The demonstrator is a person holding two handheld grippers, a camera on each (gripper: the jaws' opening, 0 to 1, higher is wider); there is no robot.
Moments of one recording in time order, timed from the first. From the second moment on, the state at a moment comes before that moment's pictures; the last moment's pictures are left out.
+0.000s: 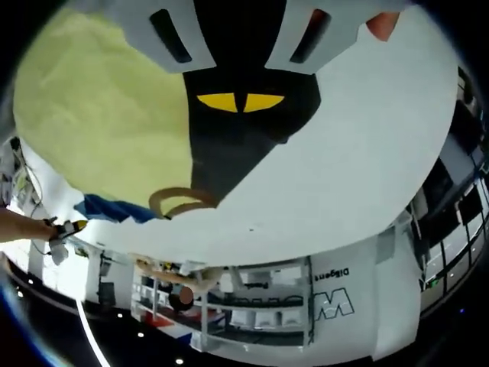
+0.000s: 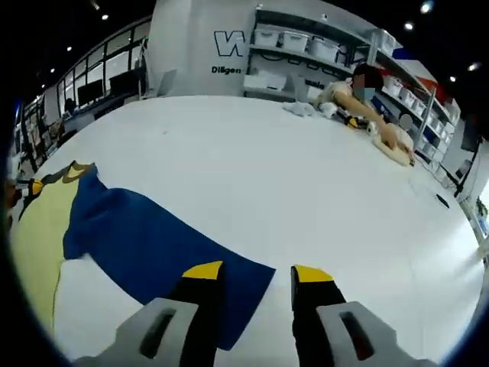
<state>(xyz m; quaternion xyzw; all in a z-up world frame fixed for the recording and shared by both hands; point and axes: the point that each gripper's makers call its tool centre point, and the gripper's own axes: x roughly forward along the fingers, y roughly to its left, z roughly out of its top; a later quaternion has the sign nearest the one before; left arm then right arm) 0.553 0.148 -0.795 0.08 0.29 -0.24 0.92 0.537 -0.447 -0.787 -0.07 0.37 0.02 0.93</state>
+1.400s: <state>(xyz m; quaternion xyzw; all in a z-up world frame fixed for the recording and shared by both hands) 0.549 0.146 -0.792 0.10 0.29 -0.24 0.92 0.525 -0.487 -0.786 -0.09 0.36 -0.03 0.93</state>
